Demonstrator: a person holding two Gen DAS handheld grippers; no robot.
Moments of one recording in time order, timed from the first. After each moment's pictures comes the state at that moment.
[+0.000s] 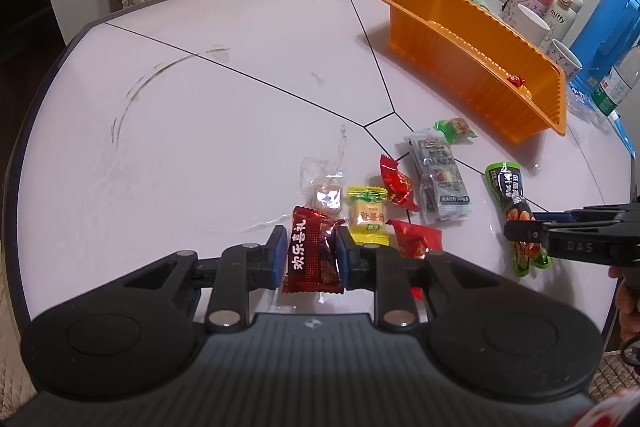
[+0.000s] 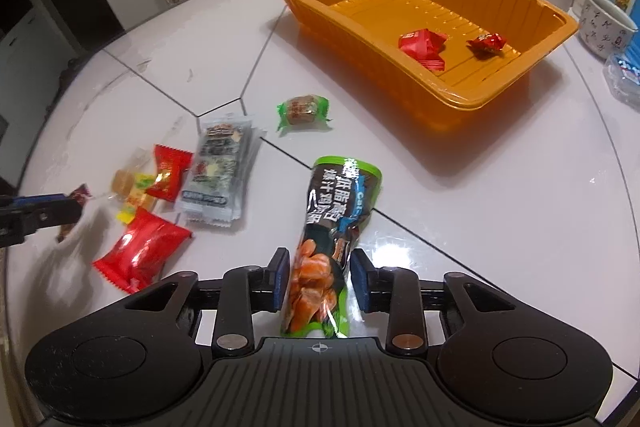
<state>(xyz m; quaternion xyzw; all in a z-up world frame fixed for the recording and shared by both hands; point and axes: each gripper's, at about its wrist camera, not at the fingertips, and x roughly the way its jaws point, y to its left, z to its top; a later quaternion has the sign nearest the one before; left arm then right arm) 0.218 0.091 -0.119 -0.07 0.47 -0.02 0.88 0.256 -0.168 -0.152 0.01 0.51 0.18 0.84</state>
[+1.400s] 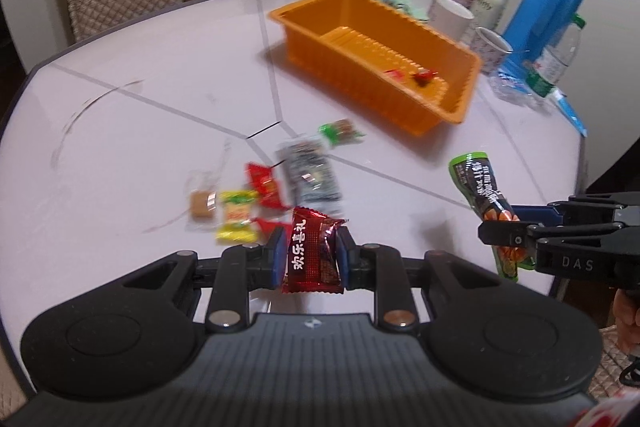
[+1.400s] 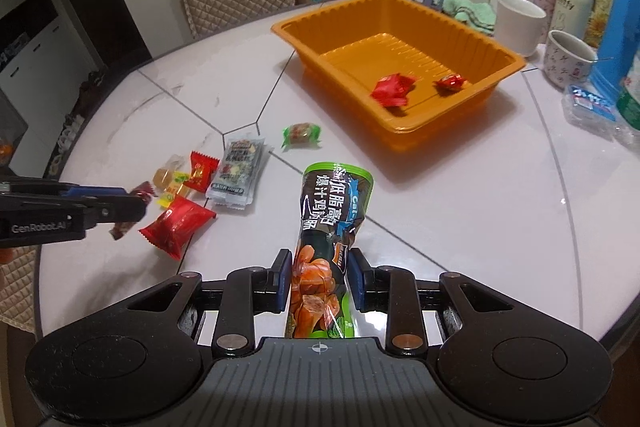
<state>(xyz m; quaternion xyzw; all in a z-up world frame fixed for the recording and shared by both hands) 0.202 0.003 -0.076 -0.05 0.46 -0.08 0.88 0.203 -0.223 -0.086 0.01 0.47 0.21 0.86</state>
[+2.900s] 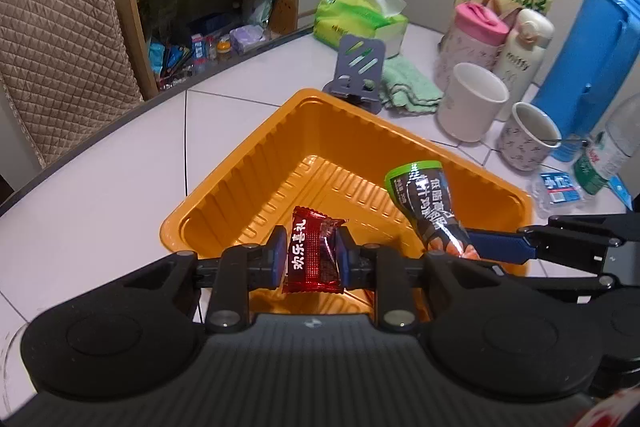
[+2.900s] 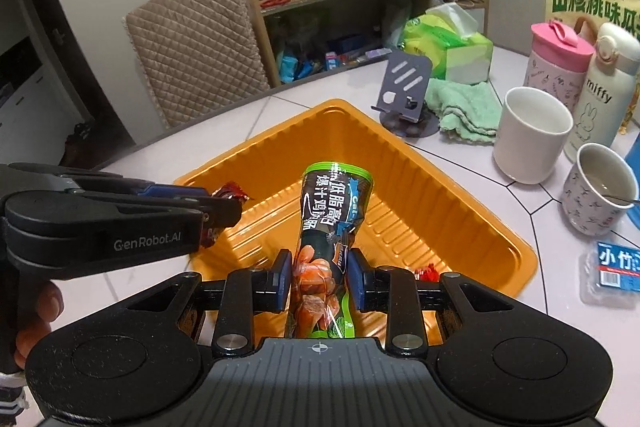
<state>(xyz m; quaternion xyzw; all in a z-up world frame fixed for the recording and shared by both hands) 0.468 -0.079 -0.077 0.00 0.43 -0.09 0.90 0.431 -0.233 -0.088 0.04 0.42 0.21 0.88</state>
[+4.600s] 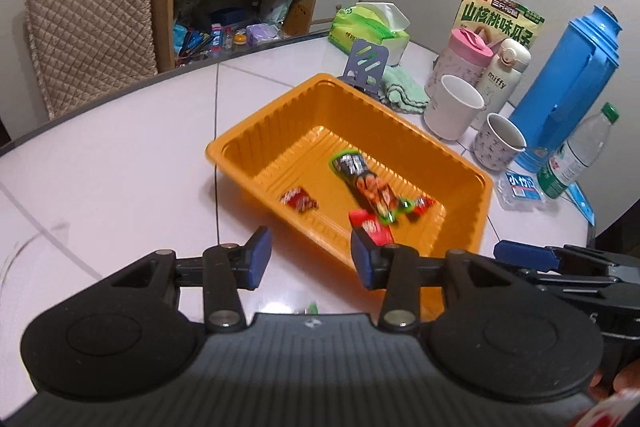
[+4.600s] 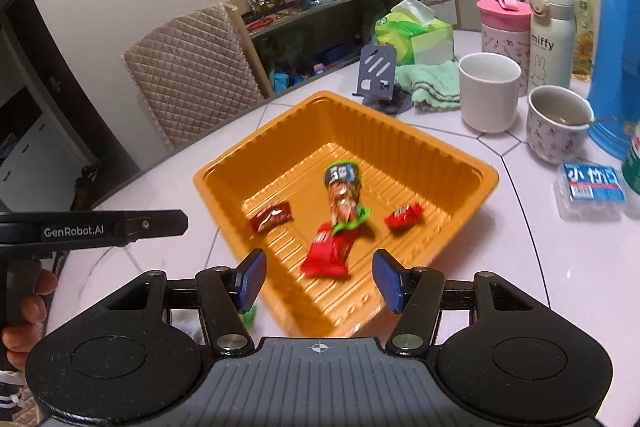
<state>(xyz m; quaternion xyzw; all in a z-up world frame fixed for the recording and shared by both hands) 0.367 -0.038 -0.050 -0.07 0.42 -0.08 0.90 0.337 -0.269 -0.066 0.11 0.40 0.19 0.89</state>
